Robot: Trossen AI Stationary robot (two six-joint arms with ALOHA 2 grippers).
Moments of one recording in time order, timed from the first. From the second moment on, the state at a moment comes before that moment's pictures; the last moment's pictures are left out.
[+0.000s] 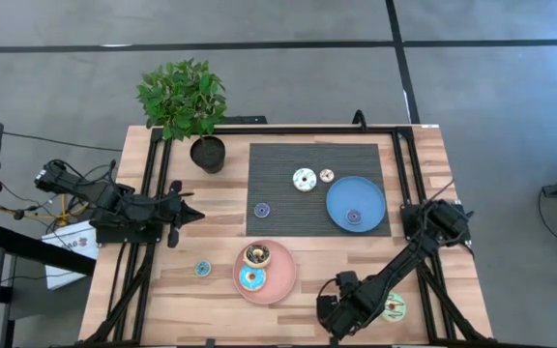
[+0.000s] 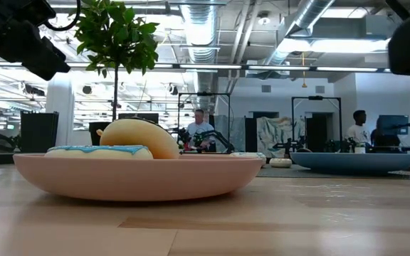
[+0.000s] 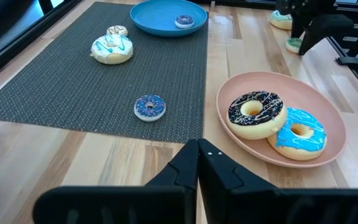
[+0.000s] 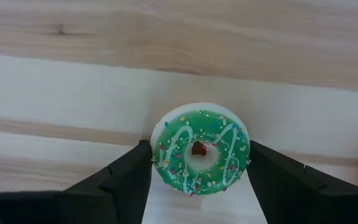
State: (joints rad) left arm -0.37 0.33 0.36 -0.49 -0.40 -0.27; right arm 0.76 2.01 1.35 -0.84 -0.04 2.18
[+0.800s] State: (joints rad) left arm -0.37 0.33 0.36 -0.49 -0.41 -0.27; right arm 0.39 1.76 1.35 -1.01 0.18 1.47
